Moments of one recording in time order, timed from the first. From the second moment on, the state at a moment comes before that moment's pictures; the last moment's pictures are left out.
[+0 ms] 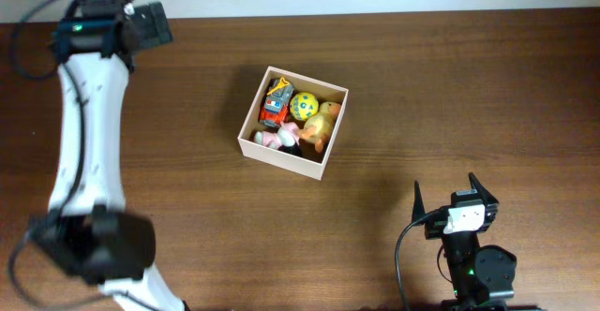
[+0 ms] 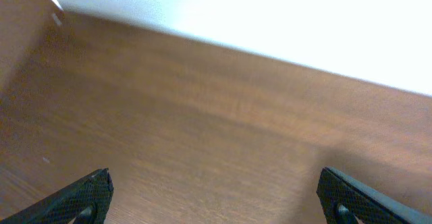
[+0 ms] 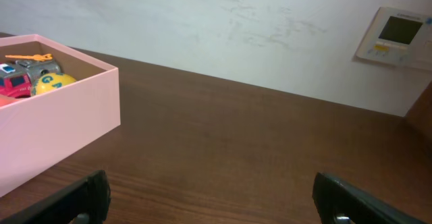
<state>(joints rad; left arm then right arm) 0.05 1.92 2.07 -0.93 -0.23 -0.16 0.04 0.01 0.01 -0.07 -0.01 -0.19</state>
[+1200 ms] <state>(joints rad) 0.02 0.51 0.62 -0.13 -0.16 -0.15 0.04 0.01 0.01 -0.07 -0.01 -0.18</state>
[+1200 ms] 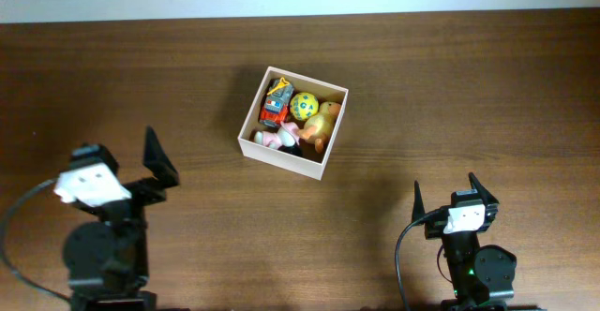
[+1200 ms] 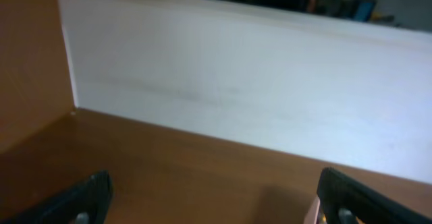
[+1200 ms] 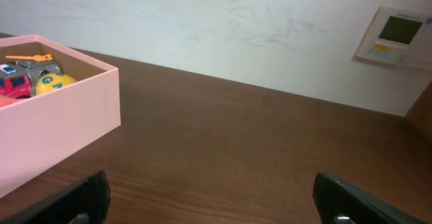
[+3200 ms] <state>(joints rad) -0.01 0.02 0.02 0.05 0.01 -0.15 0.04 0.01 0.01 -0.07 -0.01 -0.18</state>
